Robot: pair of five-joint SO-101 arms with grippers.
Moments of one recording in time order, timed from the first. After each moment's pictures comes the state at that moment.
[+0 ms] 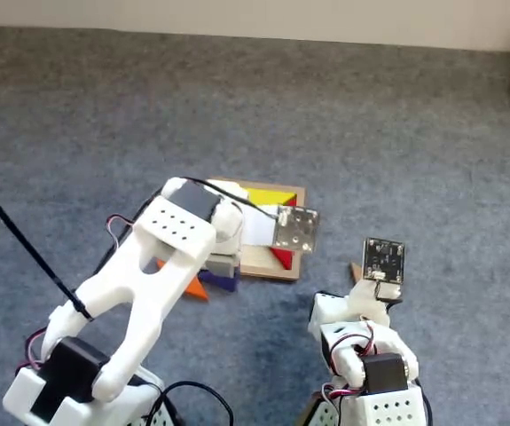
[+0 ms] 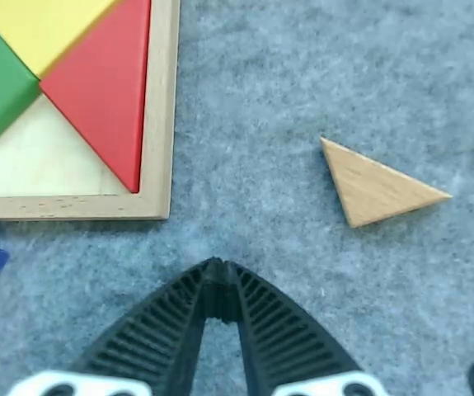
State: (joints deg) left arm 21.8 -11.8 26.4 66.2 -64.1; right arm -14.2 -103.9 96.0 67.6 -13.9
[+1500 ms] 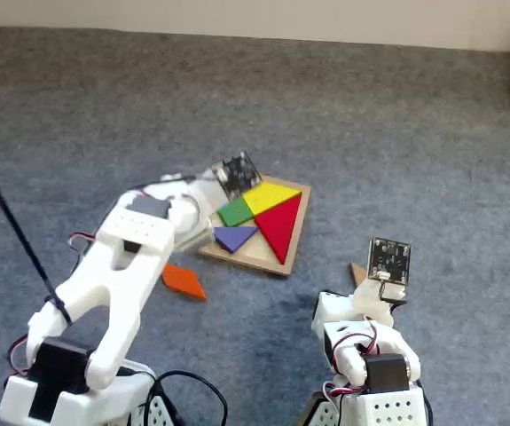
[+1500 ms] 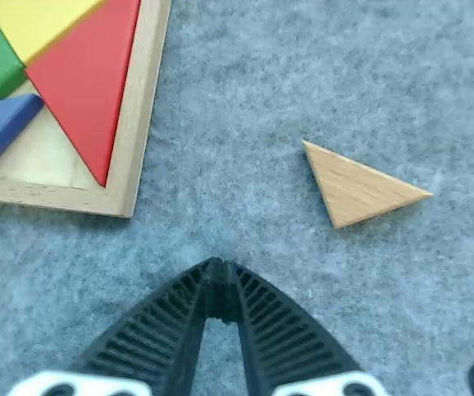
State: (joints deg) left arm 7.3 -12.1 38.9 43.6 -40.5; right arm -12.3 -103.9 96.0 67.6 -13.9
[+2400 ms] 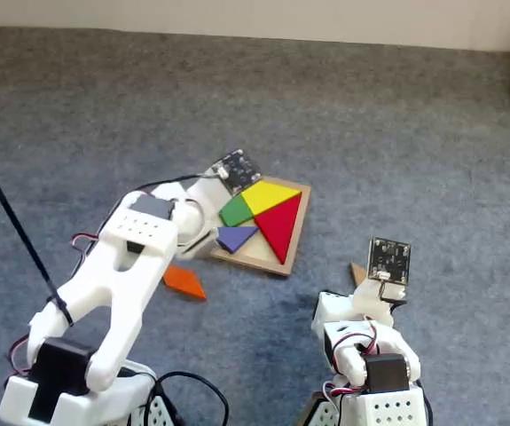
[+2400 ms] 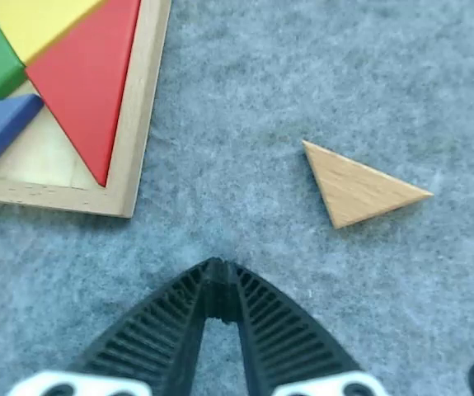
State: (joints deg) left arm 8.3 -12.0 42.9 43.3 -31.9; right arm -12.3 -103.9 96.0 67.6 -13.9
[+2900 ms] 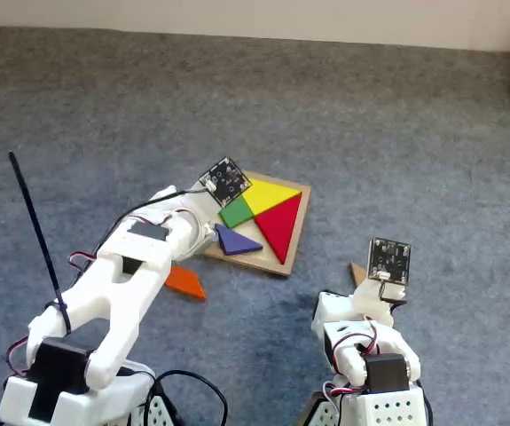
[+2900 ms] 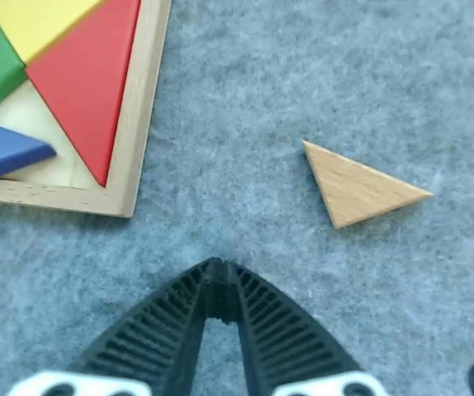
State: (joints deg) left arm 7.4 -12.1 54.7 19.8 -31.5; right arm -12.3 -103.9 96.0 67.6 -13.9
